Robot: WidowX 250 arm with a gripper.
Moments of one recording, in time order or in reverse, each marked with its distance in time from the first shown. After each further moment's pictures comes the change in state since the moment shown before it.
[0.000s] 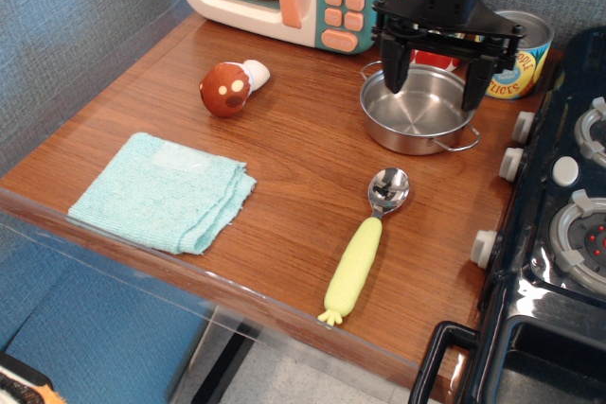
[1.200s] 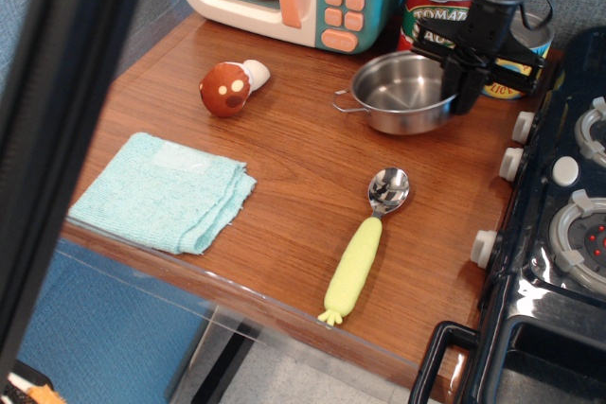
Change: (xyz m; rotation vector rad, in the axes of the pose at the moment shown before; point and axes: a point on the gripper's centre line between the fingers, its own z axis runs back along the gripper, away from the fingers) arm 0.042 -0.018 -0.062 0.123 0.110 -0.088
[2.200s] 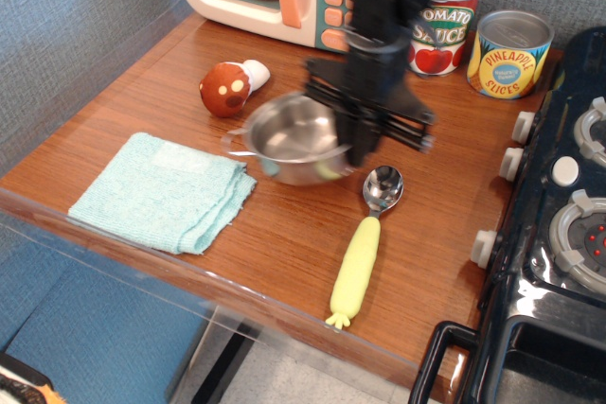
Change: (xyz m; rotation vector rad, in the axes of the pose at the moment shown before) arm -0.102 0.040 0.012 -0.028 -0.039 -0.111
